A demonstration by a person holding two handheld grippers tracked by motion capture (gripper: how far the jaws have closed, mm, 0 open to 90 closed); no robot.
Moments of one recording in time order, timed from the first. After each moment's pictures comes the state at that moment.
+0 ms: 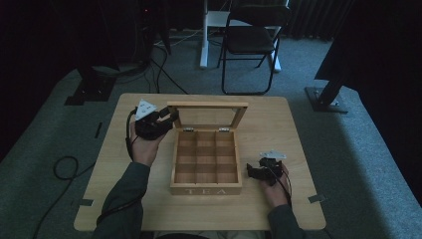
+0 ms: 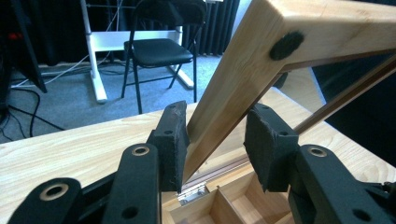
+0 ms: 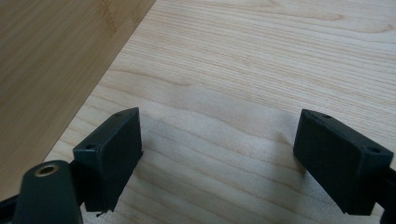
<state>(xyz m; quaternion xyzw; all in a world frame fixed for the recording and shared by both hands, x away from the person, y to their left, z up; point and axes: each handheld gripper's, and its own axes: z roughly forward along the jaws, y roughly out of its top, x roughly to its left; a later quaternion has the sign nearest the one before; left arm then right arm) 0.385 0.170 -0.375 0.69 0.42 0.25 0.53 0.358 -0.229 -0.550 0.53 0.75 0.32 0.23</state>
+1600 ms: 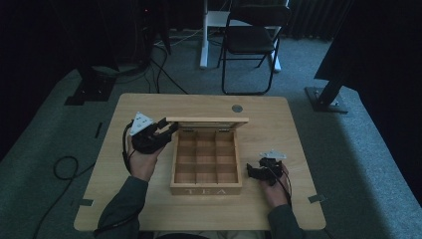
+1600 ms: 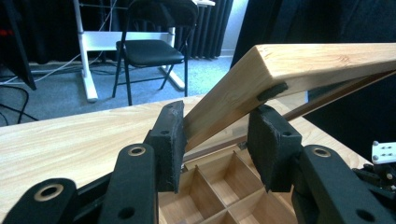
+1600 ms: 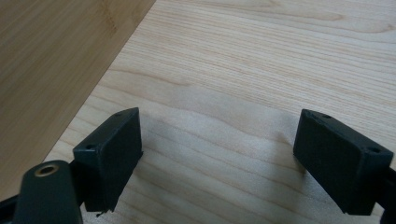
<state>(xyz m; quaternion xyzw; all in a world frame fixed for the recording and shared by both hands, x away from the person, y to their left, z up) 0.347 0.172 -0.384 0.68 0.42 0.24 0.55 0.358 -0.229 -0.550 0.53 0.75 0.32 0.23</state>
